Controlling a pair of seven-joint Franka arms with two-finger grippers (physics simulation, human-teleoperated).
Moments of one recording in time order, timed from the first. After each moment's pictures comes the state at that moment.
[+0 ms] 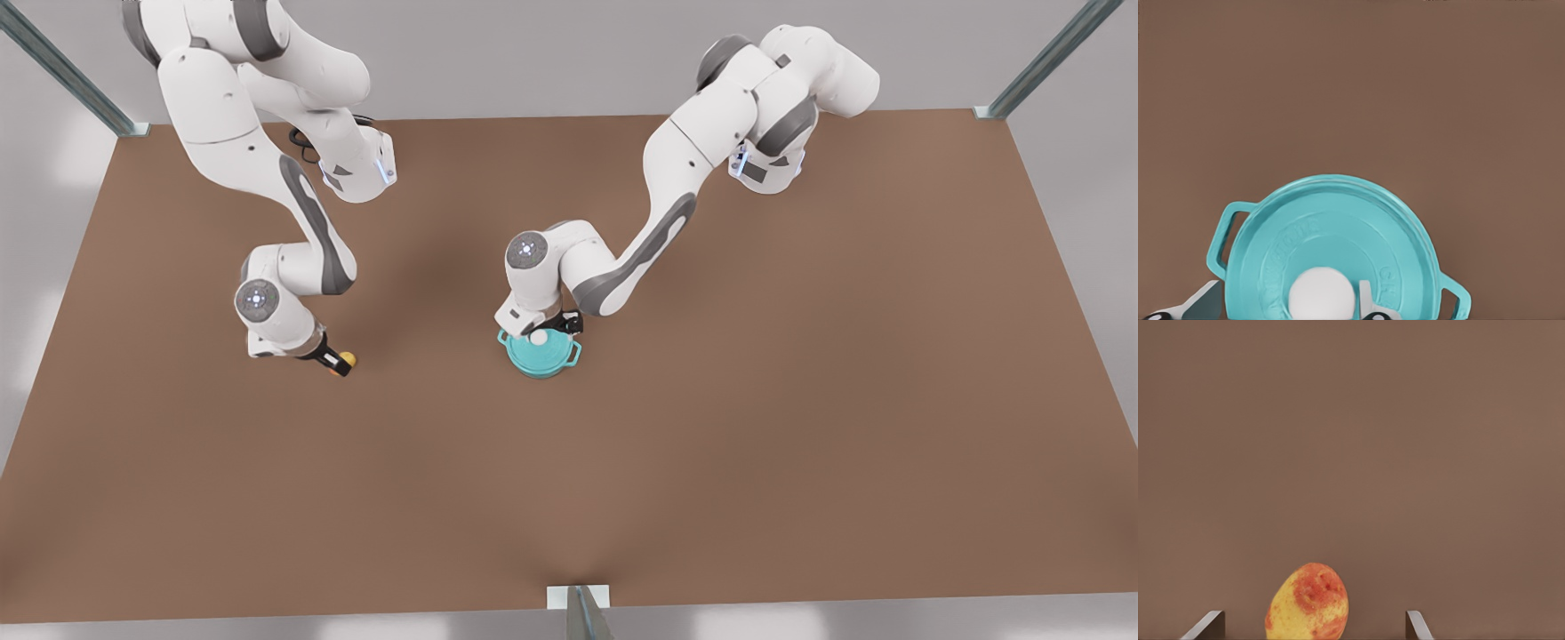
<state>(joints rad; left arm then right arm) -0.71 0.85 -0.27 -1.32 0.38 2.12 -1.07 0.04 0.30 -0.01 -2.35 -0.08 2.63 0.71</state>
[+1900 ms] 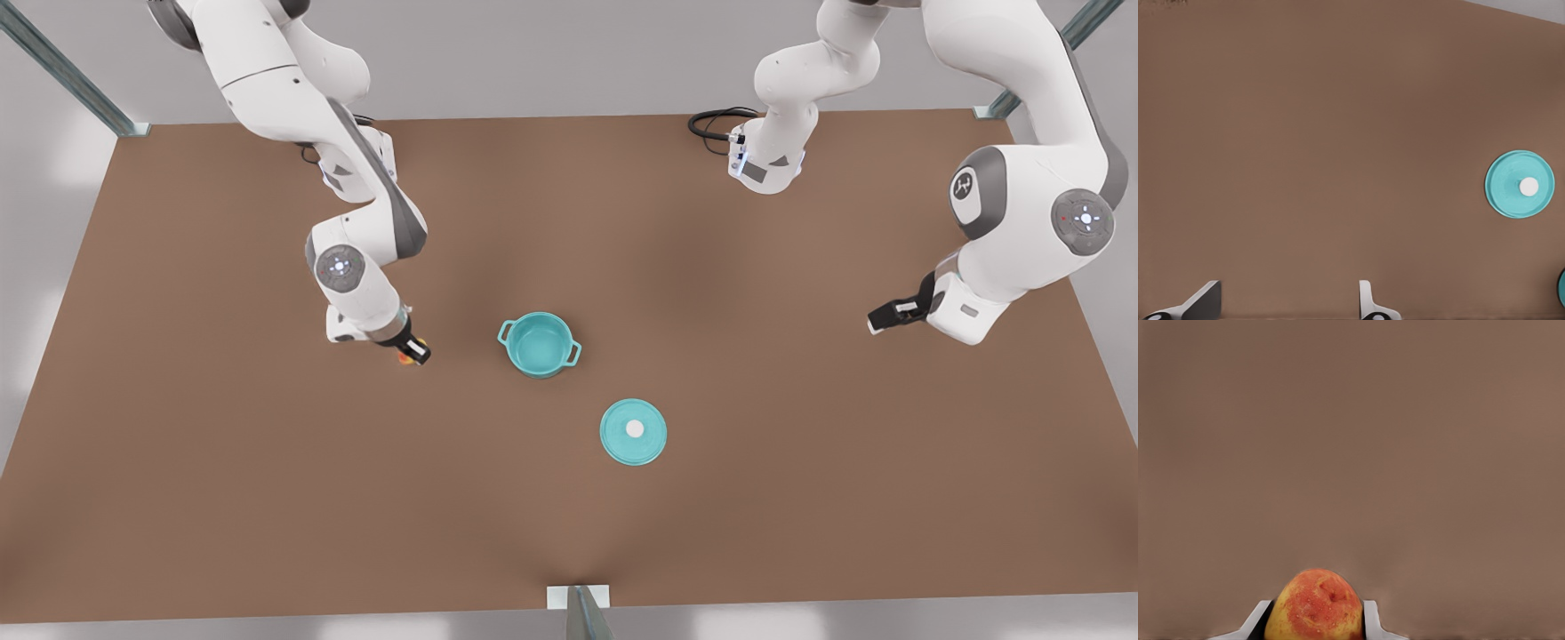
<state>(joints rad) 0.23 0.09 -0.23 -1.68 -0.02 1.72 -0.19 0.18 0.20 0.23 -2.10 -0.02 2.34 1.04</state>
